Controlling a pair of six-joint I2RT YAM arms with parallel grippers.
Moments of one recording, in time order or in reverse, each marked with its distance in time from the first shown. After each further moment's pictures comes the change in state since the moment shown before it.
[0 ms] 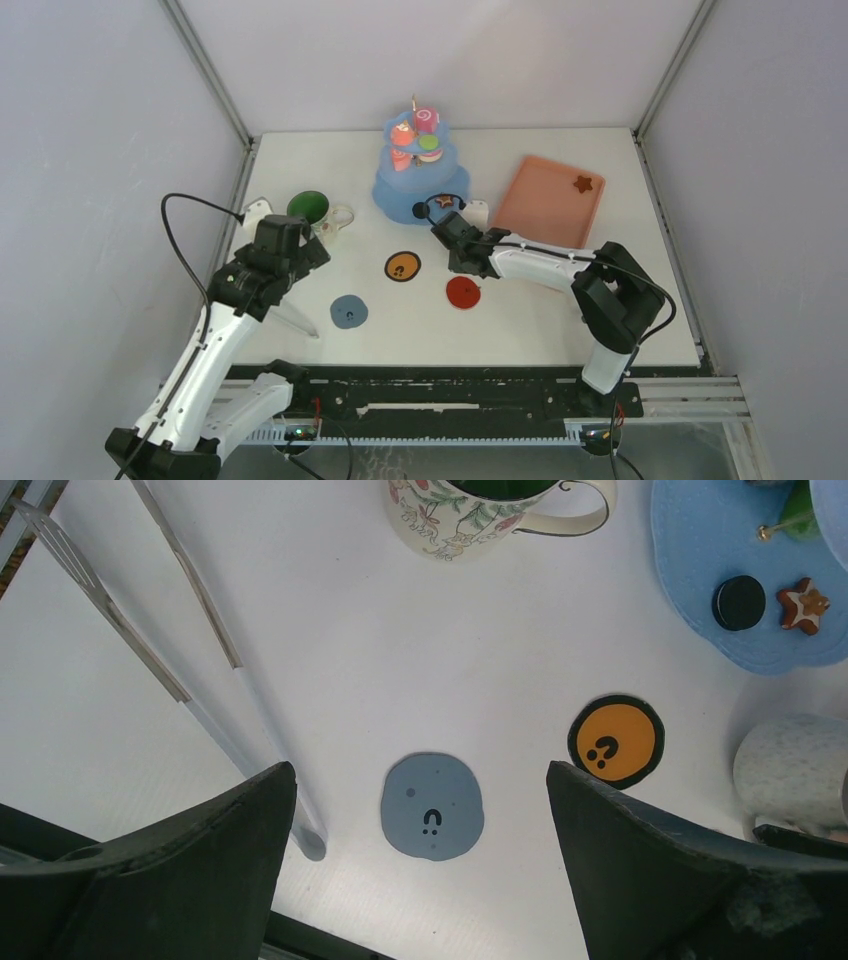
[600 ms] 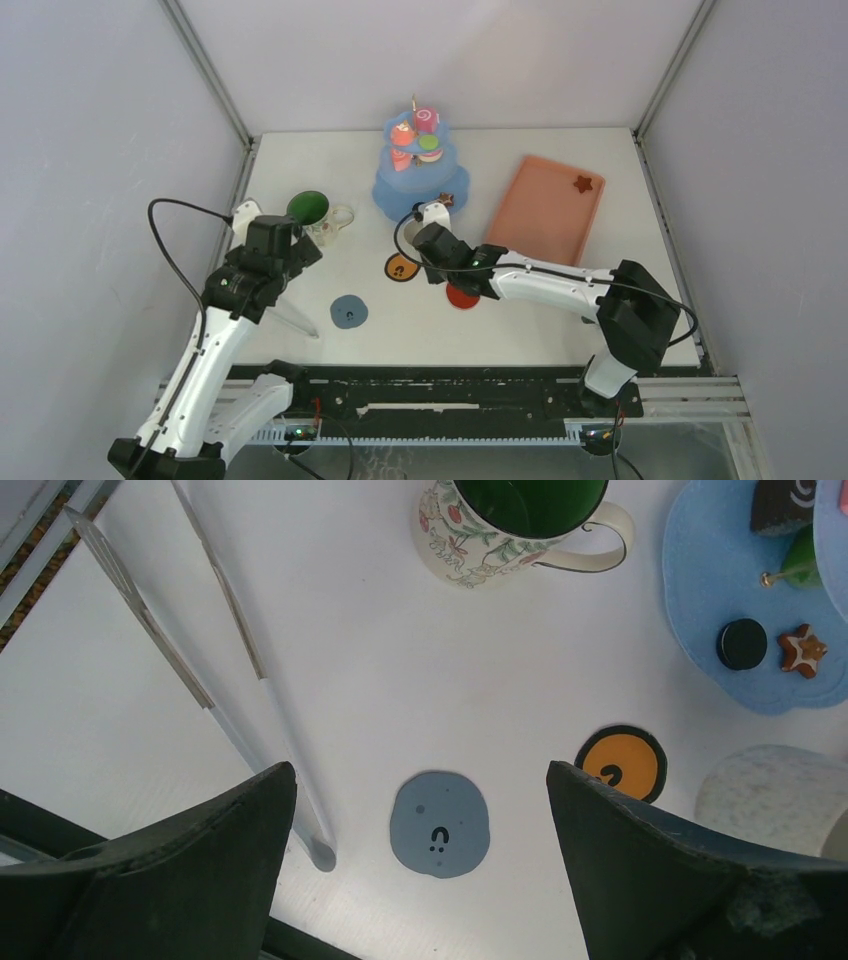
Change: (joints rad) left arm 0.048 -0.020 -0.001 0.005 -0.015 0.002; right arm 0.163 -0.119 0.000 0.111 -0.021 -0.347
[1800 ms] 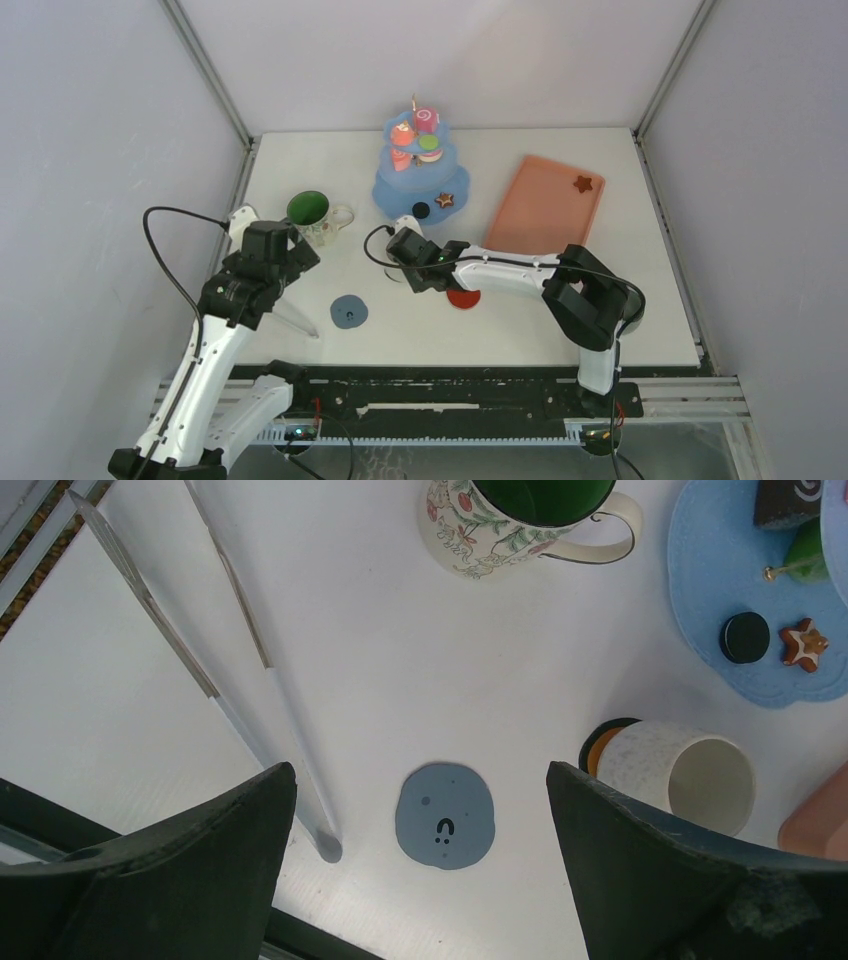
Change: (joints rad) left arm 0.023 -0.045 -0.019 -0.019 0.018 0.001; right arm 0.041 0.253 0.177 -0.082 -0.110 -0.089
